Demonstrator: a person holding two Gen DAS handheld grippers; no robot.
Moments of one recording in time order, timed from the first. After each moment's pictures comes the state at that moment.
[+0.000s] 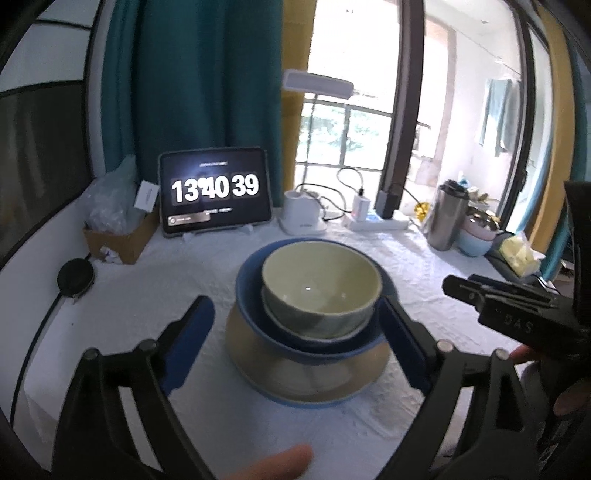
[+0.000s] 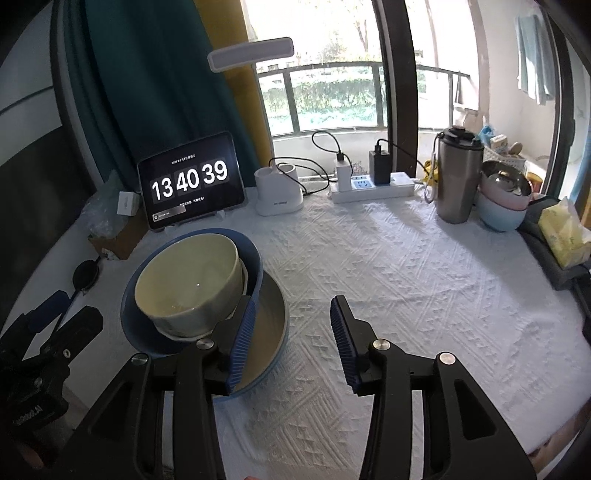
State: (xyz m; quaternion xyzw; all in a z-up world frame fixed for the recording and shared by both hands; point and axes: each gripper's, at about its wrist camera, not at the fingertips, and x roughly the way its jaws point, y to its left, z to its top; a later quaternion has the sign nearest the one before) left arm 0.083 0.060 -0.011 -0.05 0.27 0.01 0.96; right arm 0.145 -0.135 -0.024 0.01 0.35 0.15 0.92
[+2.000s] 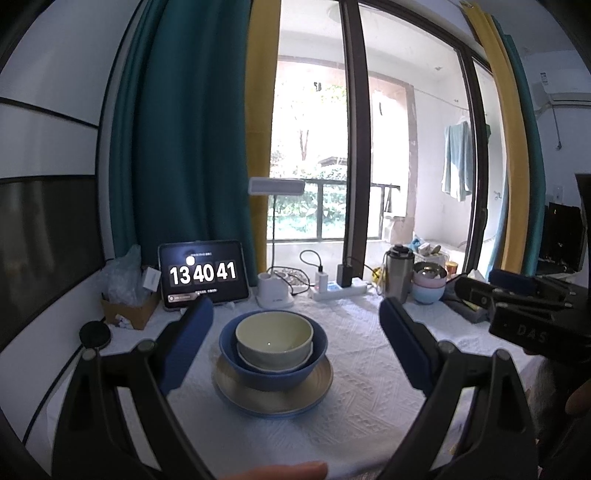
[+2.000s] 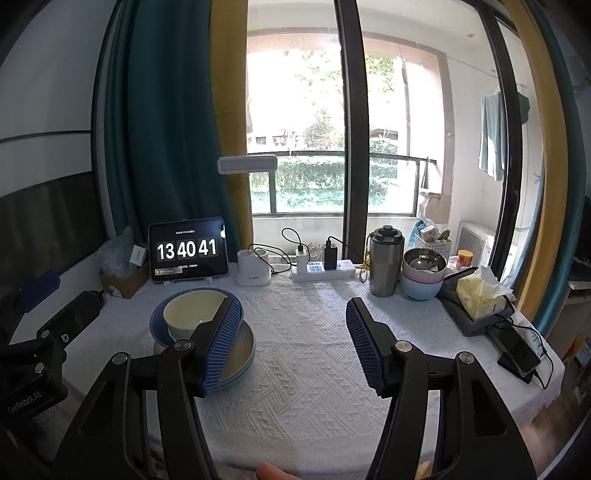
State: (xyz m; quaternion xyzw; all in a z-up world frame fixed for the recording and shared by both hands) left arm -0.031 0.012 0.061 -0.02 0.12 -0.01 0.99; right arm 0.007 -0.188 0.063 -0.03 0.19 0.10 0.98
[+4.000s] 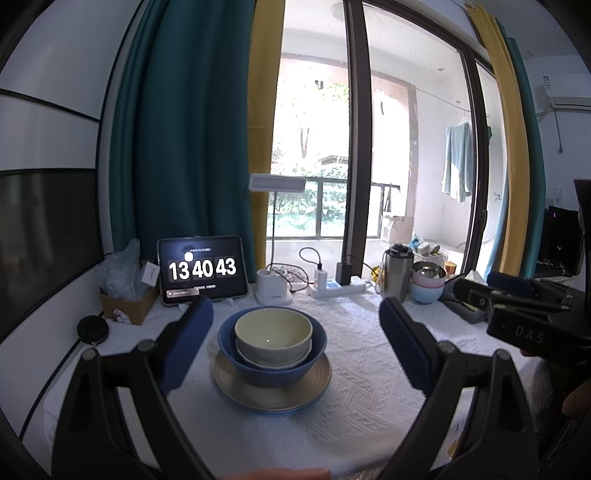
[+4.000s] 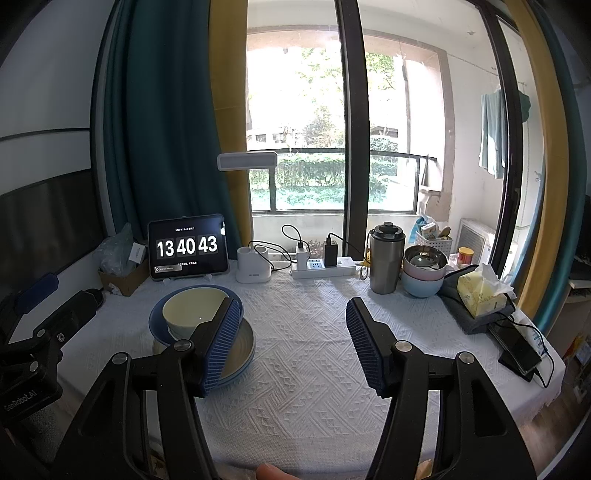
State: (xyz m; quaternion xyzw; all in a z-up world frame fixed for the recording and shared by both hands) left arm -0.031 0.011 0.060 -0.02 0.12 -0.01 0.99; right arm 0.008 -0.188 0.060 -0.03 0.19 0.10 0.98
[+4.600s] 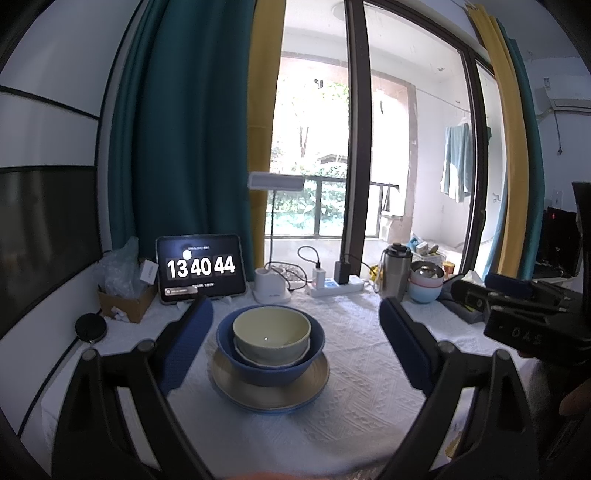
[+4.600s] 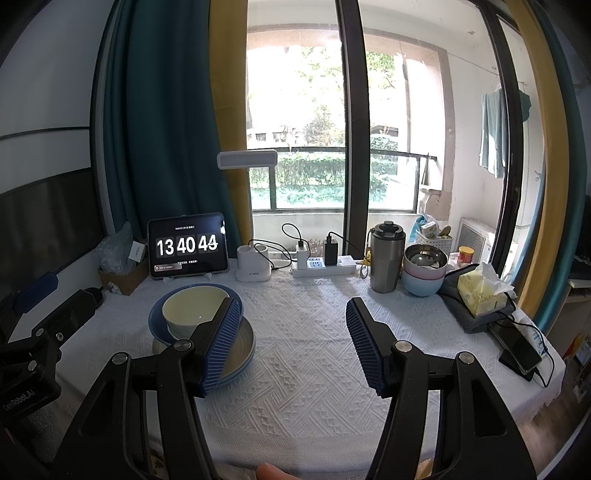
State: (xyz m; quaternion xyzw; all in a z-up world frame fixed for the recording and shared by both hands) left arm -0.033 0.009 0.059 -0.03 0.12 -0.01 0.99; right arm 0.008 -0.187 0.059 -0.03 0.19 0.10 0.98
